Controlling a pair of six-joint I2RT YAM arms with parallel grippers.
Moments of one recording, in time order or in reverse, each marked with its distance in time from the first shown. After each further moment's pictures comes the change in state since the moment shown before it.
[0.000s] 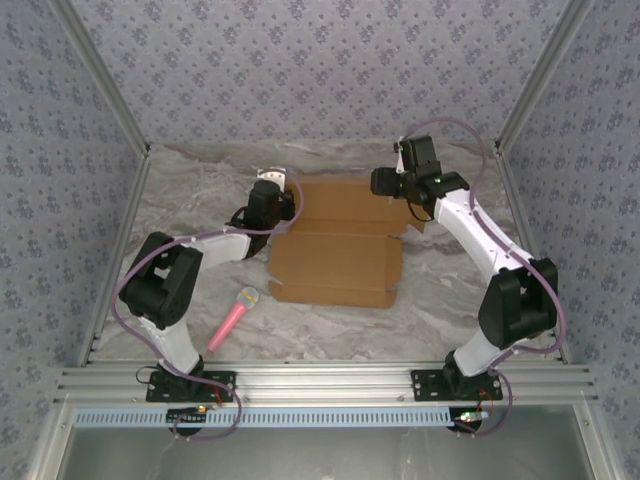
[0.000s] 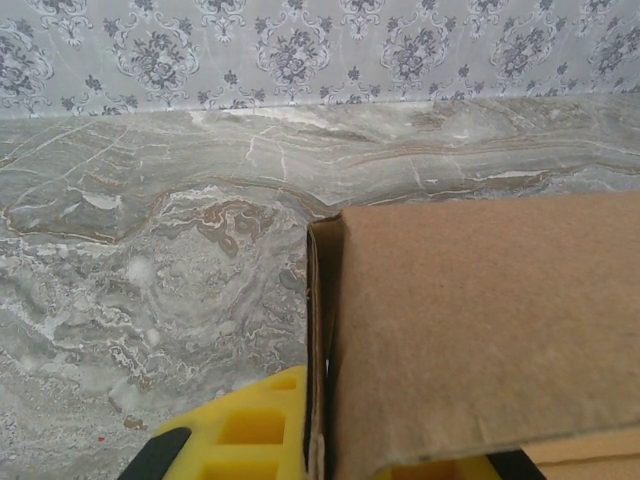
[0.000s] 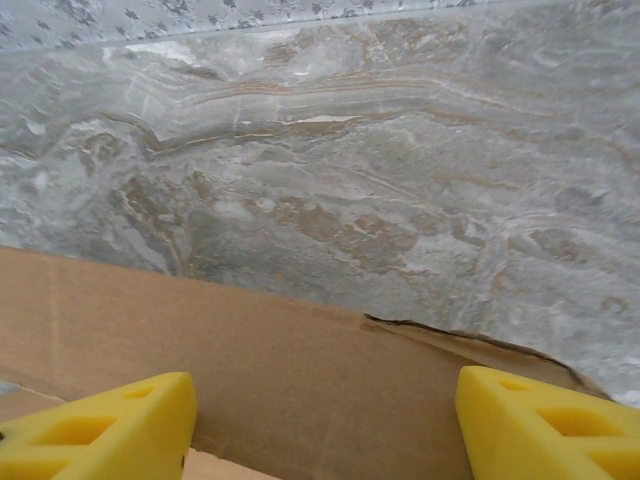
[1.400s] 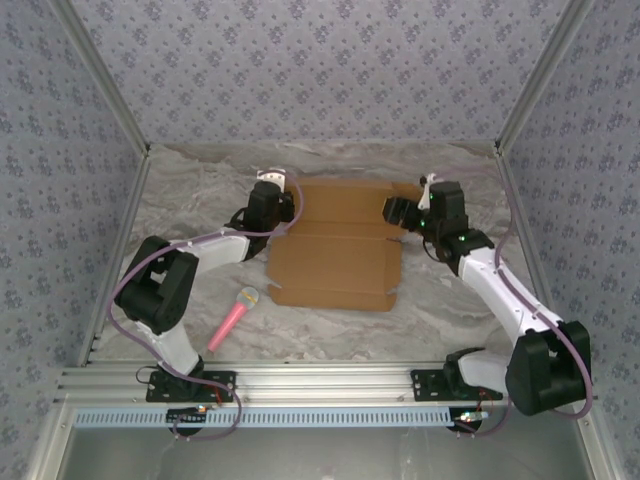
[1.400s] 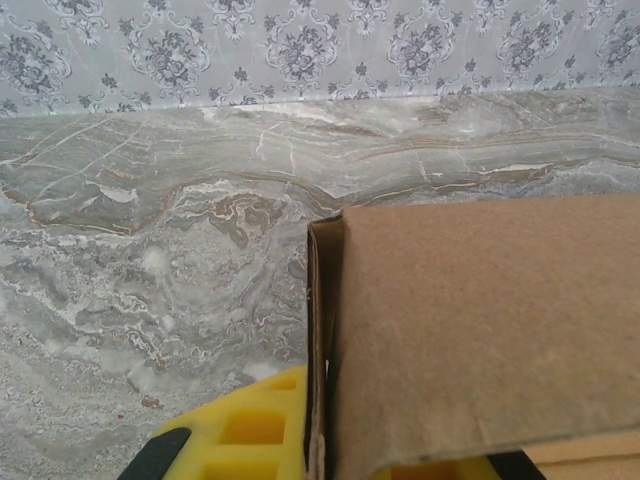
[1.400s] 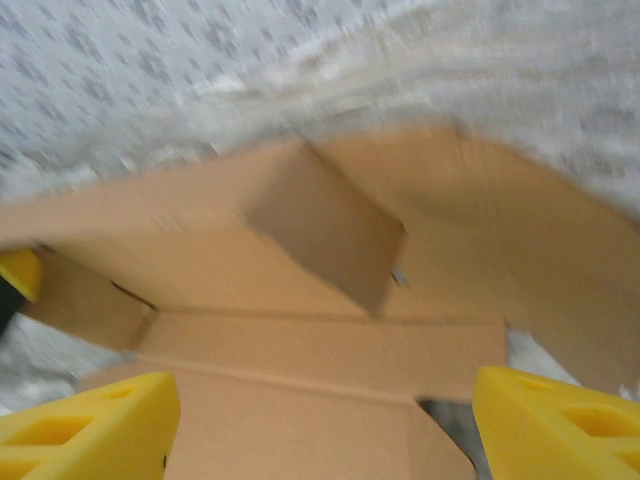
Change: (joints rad) left arm -0.015 -0.037 -0.010 -0.043 -0.033 0.000; right arm -0.052 -0.378 -0.549 0.335 -0.115 0.119
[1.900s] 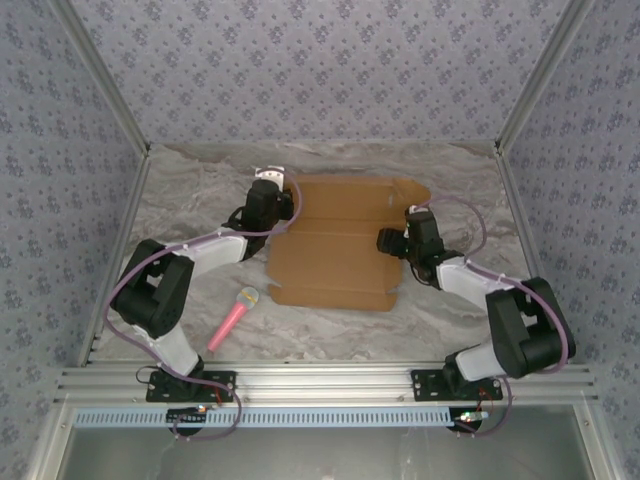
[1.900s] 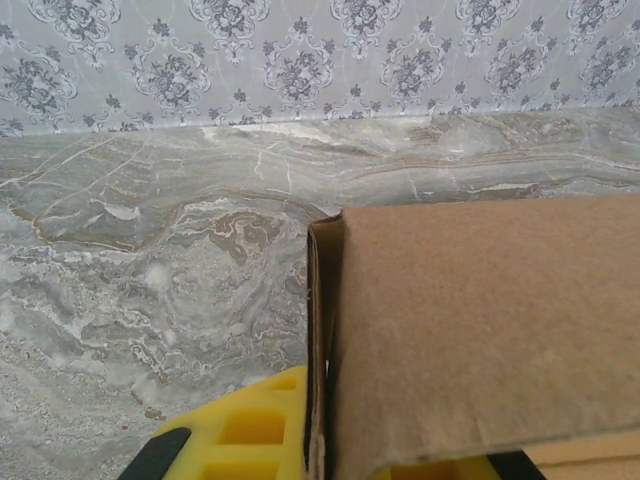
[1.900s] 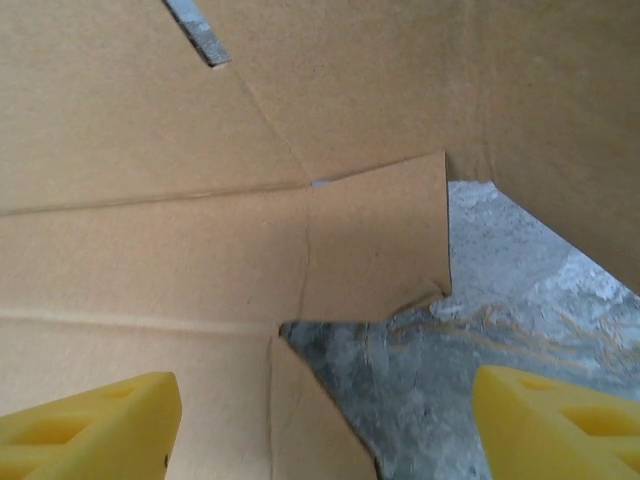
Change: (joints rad) left arm 0.000 -0.031 0.000 -0.006 0.004 0.000; right arm 0.060 0.220 -0.213 0.304 0.154 -0.008
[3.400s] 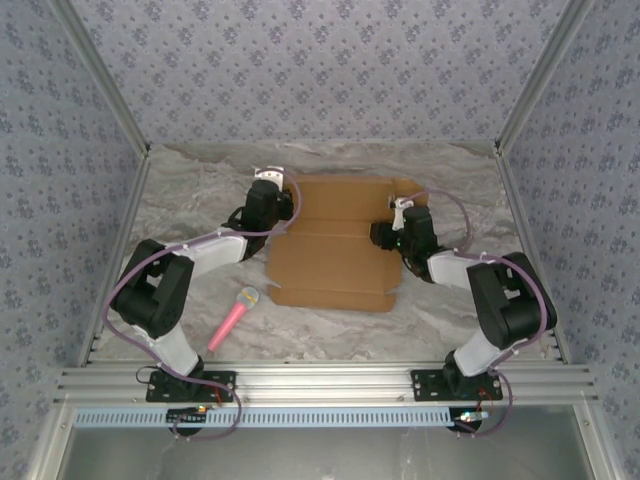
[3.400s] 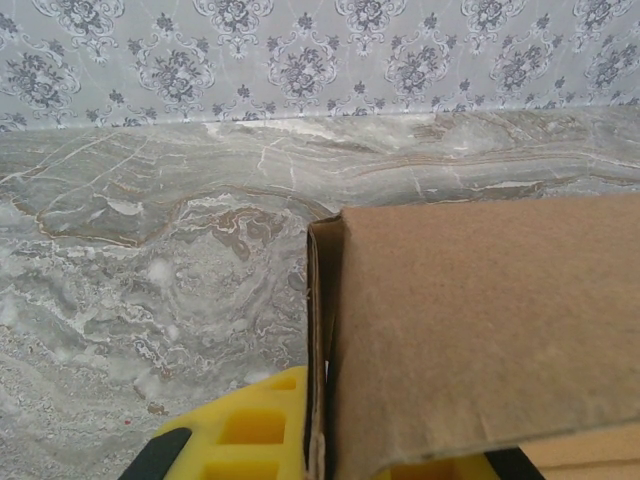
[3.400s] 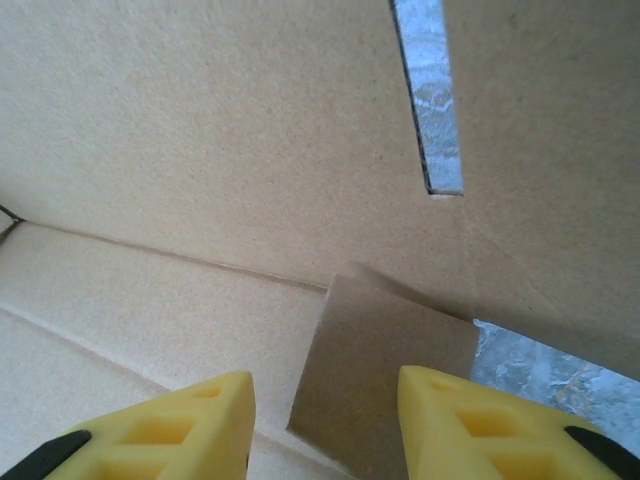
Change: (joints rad) left arm 0.000 0.000 -0.001 -0.004 -0.003 -0.007; right arm -0.010 0.139 0.025 0.270 -0.187 -0.142
